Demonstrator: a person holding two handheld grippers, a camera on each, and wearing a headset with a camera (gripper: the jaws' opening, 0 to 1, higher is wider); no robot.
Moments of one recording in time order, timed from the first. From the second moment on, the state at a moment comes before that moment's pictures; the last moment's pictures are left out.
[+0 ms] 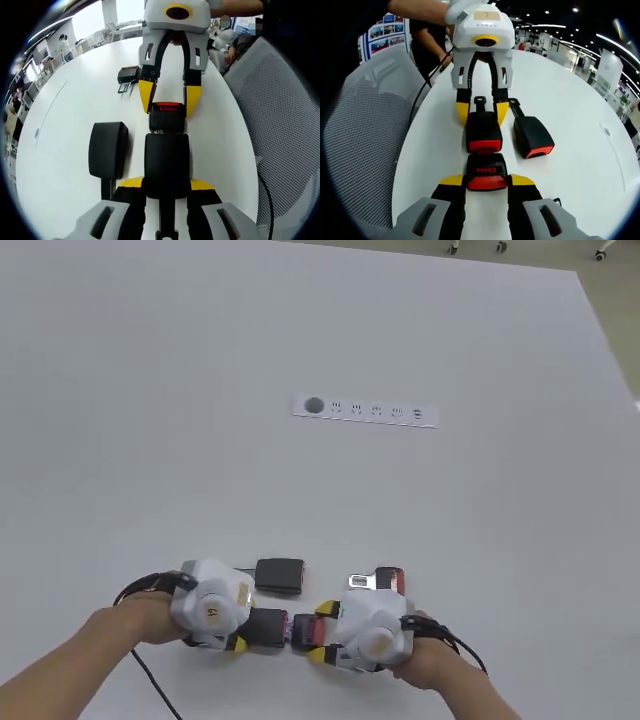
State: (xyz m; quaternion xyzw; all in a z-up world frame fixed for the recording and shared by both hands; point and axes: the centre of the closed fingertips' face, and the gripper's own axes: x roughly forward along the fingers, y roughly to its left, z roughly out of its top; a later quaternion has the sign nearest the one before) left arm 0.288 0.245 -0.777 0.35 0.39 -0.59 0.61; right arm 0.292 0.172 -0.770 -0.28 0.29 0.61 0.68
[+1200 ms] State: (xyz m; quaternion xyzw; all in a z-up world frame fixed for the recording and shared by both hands) left arm 0.291 0.249 -0.773 0.36 0.38 -0.57 0.63; right arm 0.289 0.165 -0.764 -0.29 0.30 0.60 0.68
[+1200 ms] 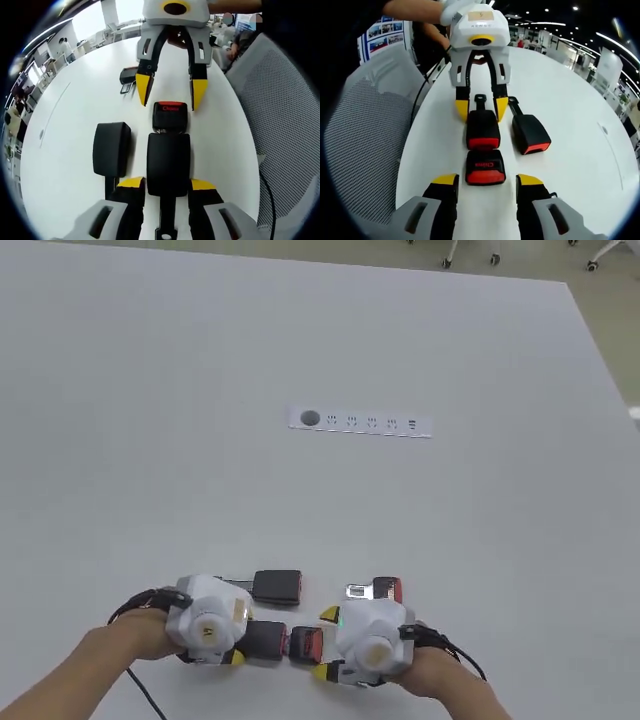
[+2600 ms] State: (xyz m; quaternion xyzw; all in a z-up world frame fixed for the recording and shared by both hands) left arm 0.343 0.239 -0.722 0.28 0.33 -0.52 0.74; right arm 0.336 0.091 -0.734 -0.29 0.31 0.54 0.73
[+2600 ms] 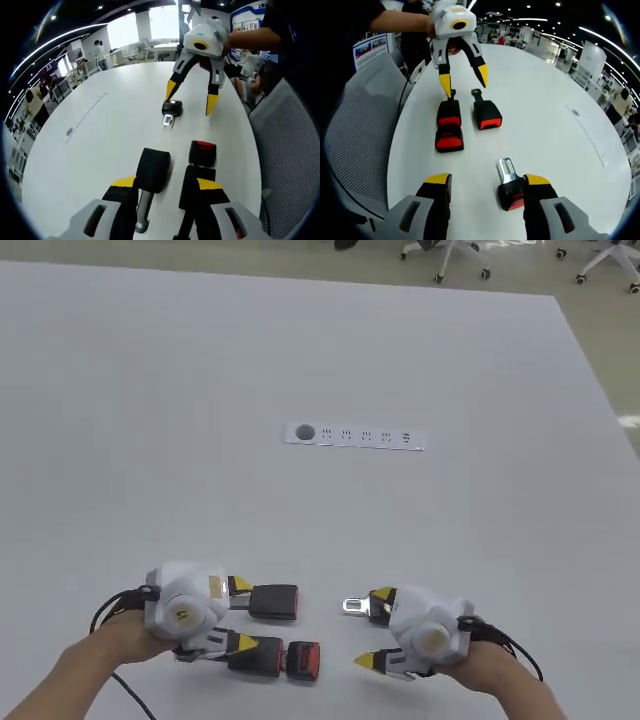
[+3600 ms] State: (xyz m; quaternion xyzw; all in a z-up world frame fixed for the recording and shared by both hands) left arm 0.363 0.227 -0.747 0.31 0.37 -0.54 0.69; right arm 0.366 0.064 -0.761 -0.33 0.31 0.54 0.71
